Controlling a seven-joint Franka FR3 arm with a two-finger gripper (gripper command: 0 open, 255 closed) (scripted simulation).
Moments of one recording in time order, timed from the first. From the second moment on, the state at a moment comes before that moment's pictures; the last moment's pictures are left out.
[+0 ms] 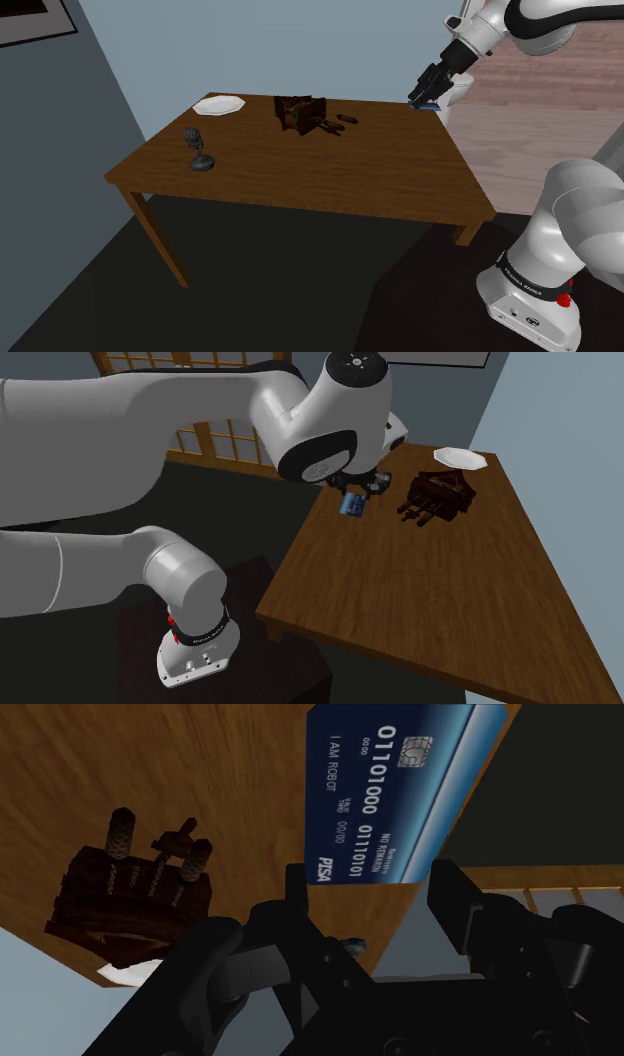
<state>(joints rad) 0.42 -0.85 -0.62 -2.53 -0.03 2.19 -0.85</state>
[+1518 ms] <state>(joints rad) 0.82 -0.14 -0.55 -2.07 0.30 2.46 -0.67</state>
